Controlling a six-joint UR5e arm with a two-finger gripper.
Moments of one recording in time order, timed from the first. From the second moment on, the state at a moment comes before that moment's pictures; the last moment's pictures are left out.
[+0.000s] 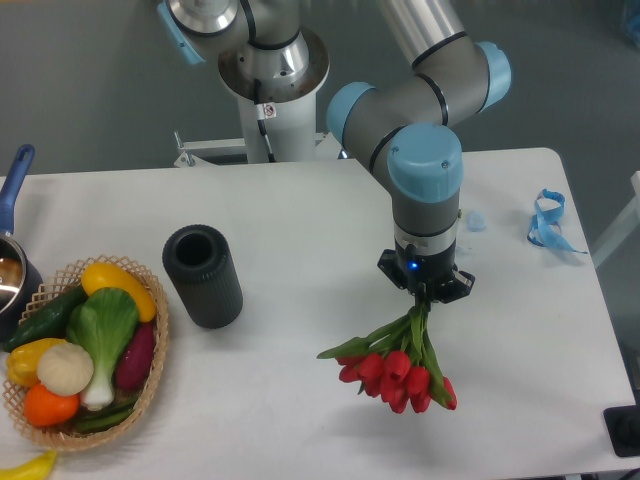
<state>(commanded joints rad) 2.55 -1.94 -1.62 -0.96 1.63 1.01</state>
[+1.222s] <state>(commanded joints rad) 2.46 -1.94 -1.62 -0.87 1.45 0.89</state>
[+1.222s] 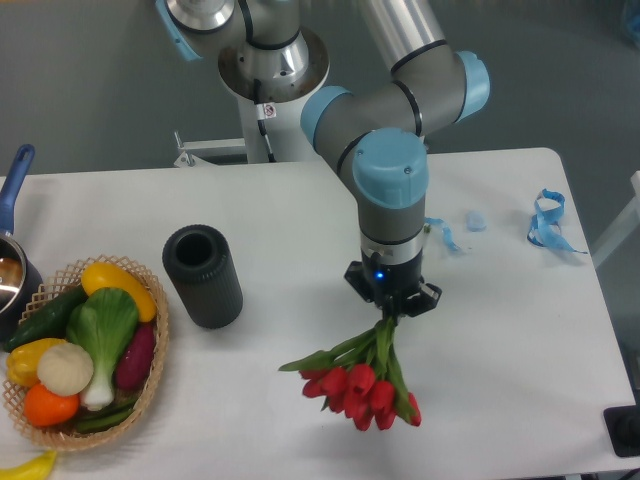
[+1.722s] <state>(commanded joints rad) 2.46 -1.90 -1.62 -0.73 1.00 0.73</state>
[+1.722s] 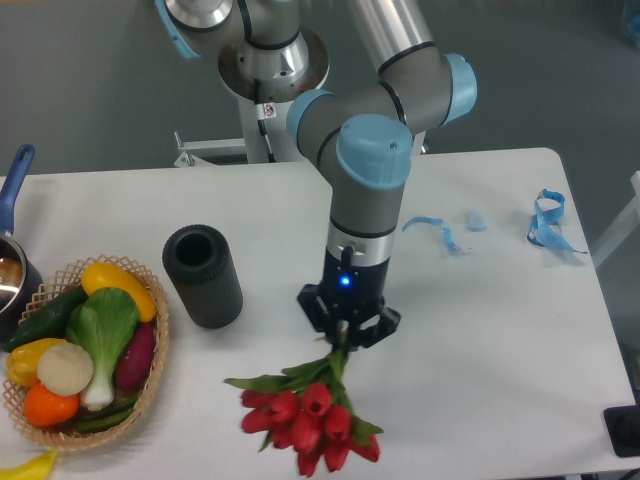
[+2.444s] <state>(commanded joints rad) 2.52 -1.72 -1.78 -0.67 0.44 0.84</state>
